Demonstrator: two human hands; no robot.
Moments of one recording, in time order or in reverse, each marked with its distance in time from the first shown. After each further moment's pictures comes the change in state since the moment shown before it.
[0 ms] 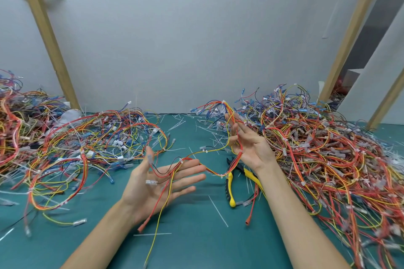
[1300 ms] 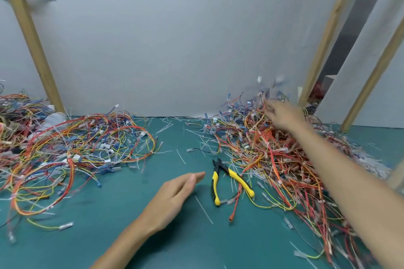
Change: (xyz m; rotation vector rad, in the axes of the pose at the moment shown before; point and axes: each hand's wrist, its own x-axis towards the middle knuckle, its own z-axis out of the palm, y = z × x) left_hand 0.007 -0.042 0.044 1.092 0.213 0.231; right_hand 0.011 -0.163 -0.016 -2.456 0.591 0.030
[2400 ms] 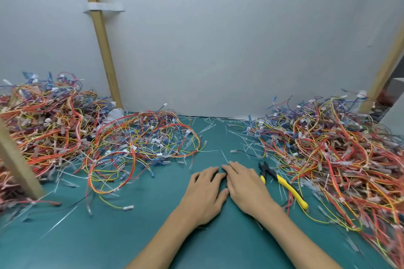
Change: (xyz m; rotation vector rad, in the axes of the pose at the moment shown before) left_hand 0.007 -0.043 -0.023 0.953 0.118 0.030; right_hand -0.153 -0.193 0.124 0.054 -0.079 -0.514
